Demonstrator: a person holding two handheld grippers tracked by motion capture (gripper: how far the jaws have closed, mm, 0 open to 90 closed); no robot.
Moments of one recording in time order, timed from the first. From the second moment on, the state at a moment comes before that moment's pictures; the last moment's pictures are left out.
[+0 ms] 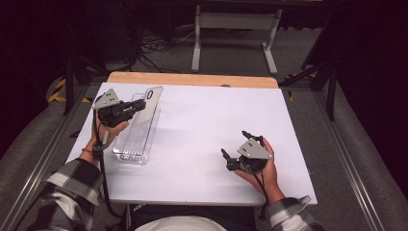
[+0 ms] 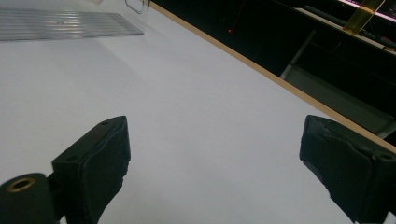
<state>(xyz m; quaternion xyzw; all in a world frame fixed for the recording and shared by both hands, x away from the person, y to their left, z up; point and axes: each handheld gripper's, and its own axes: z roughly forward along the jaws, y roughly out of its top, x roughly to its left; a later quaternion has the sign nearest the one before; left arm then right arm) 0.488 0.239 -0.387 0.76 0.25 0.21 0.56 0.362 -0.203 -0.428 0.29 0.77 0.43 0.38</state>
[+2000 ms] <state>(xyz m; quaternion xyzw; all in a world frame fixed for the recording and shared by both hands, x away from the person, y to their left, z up) 0.548 0.258 -0.420 0.78 0.31 0.31 0.45 0.366 -0.193 -0.441 0.28 0.79 0.40 0.36</state>
